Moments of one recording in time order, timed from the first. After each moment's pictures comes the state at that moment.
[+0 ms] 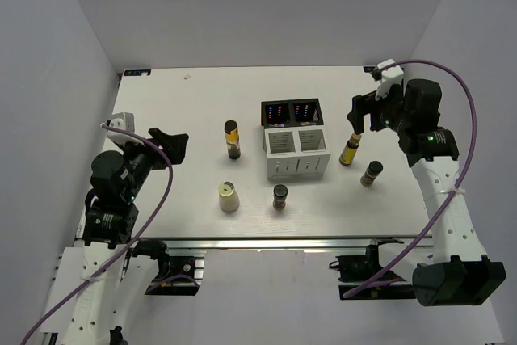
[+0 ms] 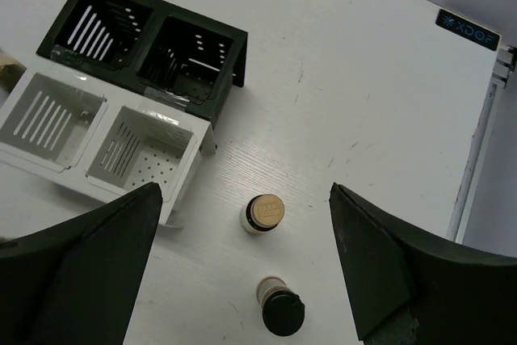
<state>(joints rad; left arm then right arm) -0.12 0.54 0.82 -0.36 0.14 -0.44 0.07 1.10 1.23 -0.57 -0.30 -0.24</state>
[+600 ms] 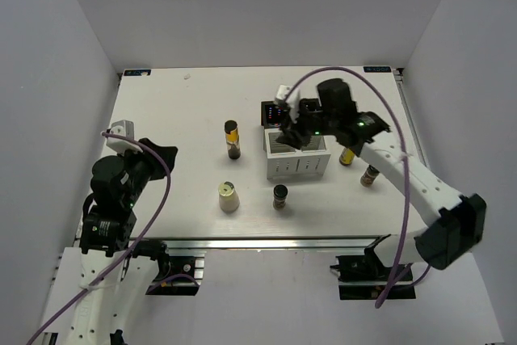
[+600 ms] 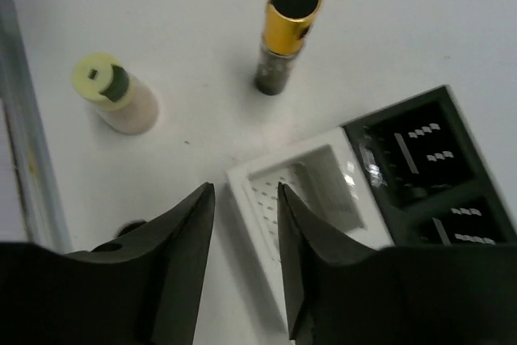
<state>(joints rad) -0.12 0.51 0.83 -0.51 0.13 -0.46 0.56 1.34 1.31 -0.54 -0.60 -0.49</state>
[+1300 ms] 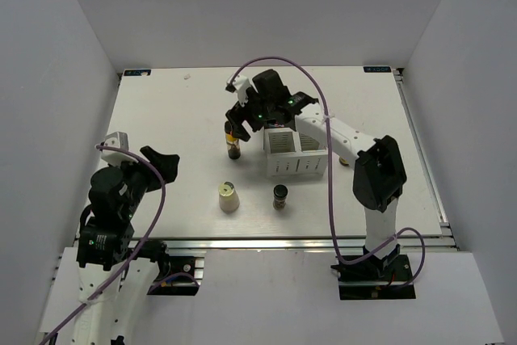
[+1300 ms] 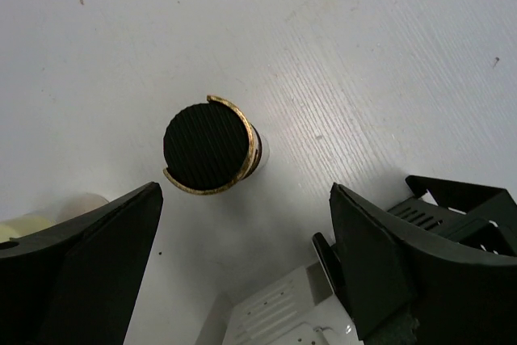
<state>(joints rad) -0.12 0.41 0.82 -0.65 0.05 -0.51 0.74 1.95 1.74 -0.47 -0.34 -0.20</state>
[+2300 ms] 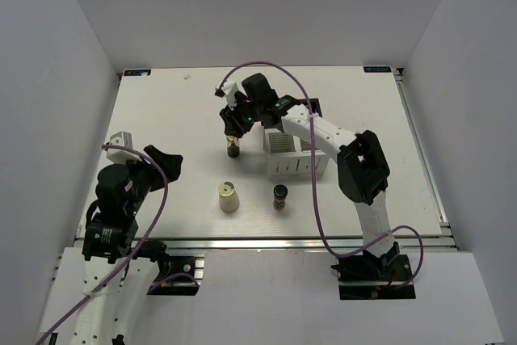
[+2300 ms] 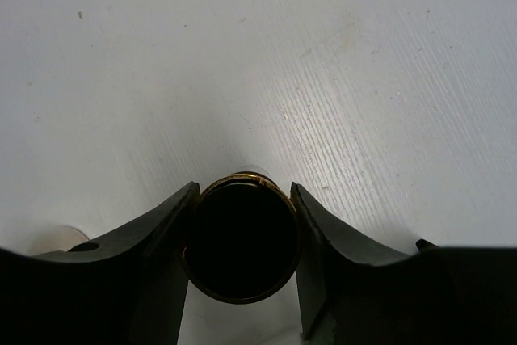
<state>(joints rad) -0.12 0.43 0.76 -0.61 0.05 -0.56 0.76 2.09 1.82 -0.38 -0.38 -0.24</state>
